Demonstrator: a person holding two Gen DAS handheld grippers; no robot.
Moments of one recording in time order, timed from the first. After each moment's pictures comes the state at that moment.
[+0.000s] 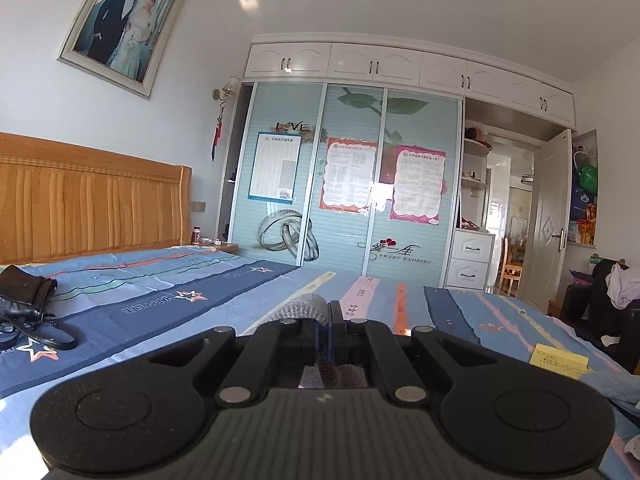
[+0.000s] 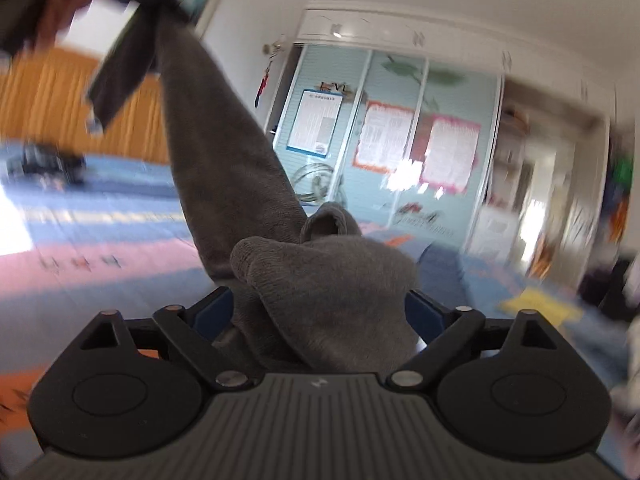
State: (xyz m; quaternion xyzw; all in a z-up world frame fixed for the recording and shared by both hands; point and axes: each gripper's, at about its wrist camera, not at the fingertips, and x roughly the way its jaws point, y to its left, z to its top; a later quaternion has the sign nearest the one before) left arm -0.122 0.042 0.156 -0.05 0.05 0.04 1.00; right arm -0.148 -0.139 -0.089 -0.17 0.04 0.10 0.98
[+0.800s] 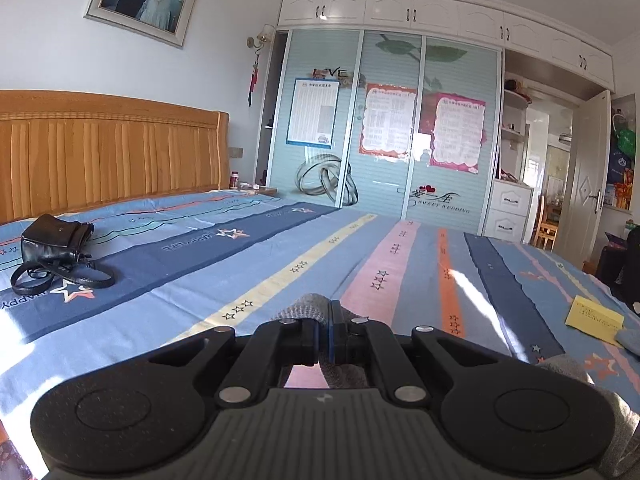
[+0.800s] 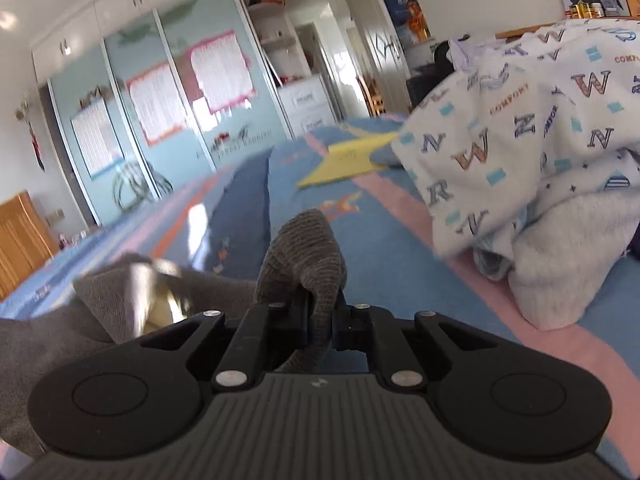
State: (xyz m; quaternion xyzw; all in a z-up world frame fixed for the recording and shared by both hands) left arm -0.116 0.083 0.089 -0.06 0.14 0.09 0.98; right arm -0.106 -0.352 -0.083 0.19 0.18 -0.13 0.96
